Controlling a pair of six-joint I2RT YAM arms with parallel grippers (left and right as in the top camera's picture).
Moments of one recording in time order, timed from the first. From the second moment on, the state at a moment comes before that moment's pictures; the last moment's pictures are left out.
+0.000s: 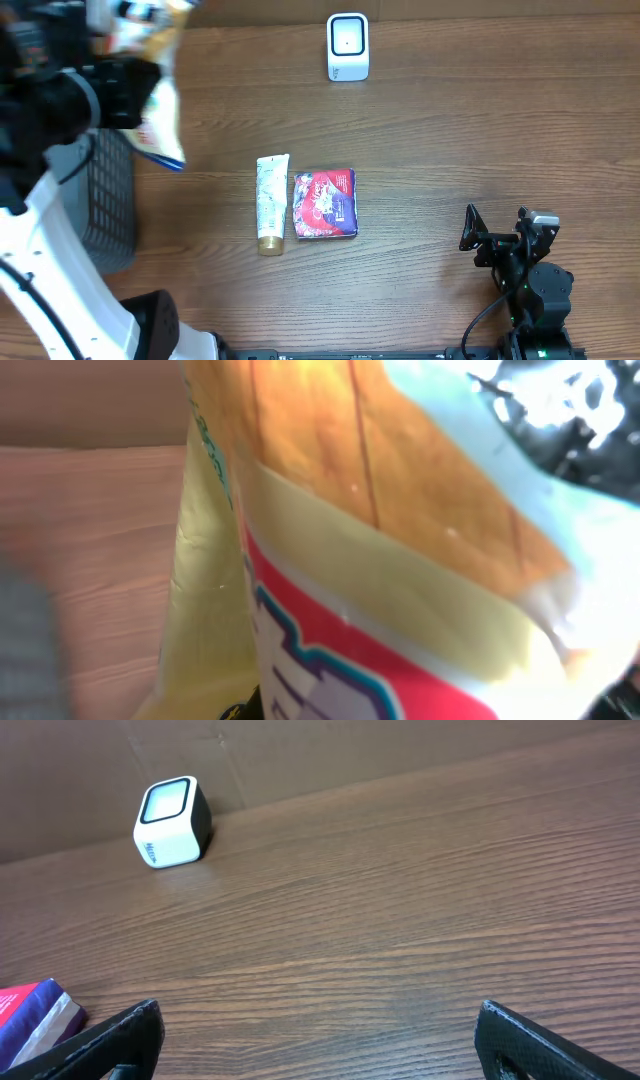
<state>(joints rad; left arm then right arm) 0.18 1.70 2.60 -1.69 0.49 0.10 0.05 0.25 0.02 -0.03 -0.02 0.23</state>
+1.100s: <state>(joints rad) -0.45 1.72 1.34 -0.92 0.33 0.05 0.05 0.25 0.02 -0.01 -0.02 0.23</state>
